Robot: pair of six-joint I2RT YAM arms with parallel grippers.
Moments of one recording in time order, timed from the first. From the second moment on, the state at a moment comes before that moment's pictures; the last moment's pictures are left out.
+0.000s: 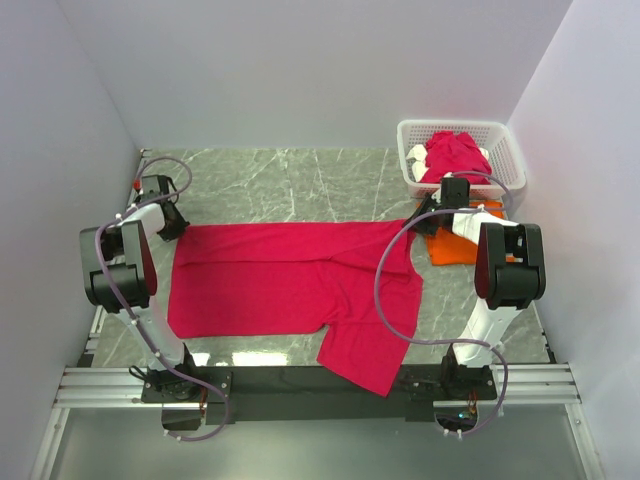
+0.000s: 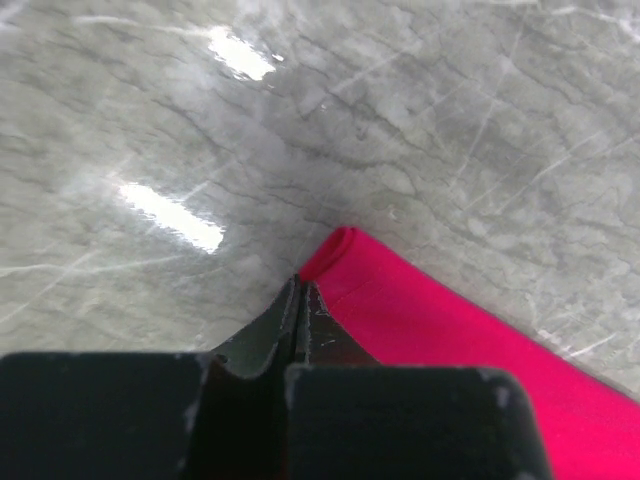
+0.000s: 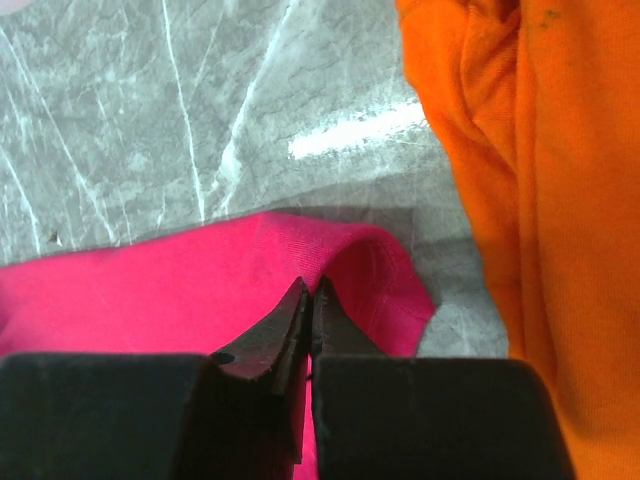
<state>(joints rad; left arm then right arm) 0.20 1.85 1.15 -0.28 -0.13 -0.43 -0.04 1.84 1.07 -0.11 -0.33 0.54</state>
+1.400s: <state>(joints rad) 0.23 1.54 0.84 -0.42 -0.17 -0.70 -0.05 1.84 1.11 -0.16 -0.31 0.54</state>
